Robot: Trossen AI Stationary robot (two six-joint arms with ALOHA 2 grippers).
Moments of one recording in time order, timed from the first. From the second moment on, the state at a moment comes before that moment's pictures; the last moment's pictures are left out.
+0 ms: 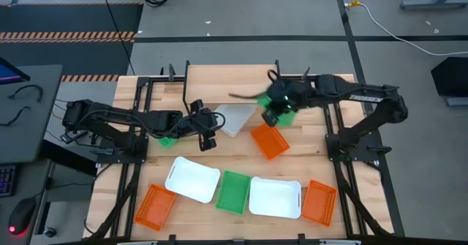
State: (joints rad) left arm -0.05 1.36 0.99 -0.34 -0.49 -0.04; right arm -0.09 1.44 1.60 -1.04 0.24 0.56
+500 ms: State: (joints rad) left arm -0.05 1.36 0.99 -0.38 -0.50 -0.04; right arm -0.45 1.72 1.73 -0.97 0.04 0.47
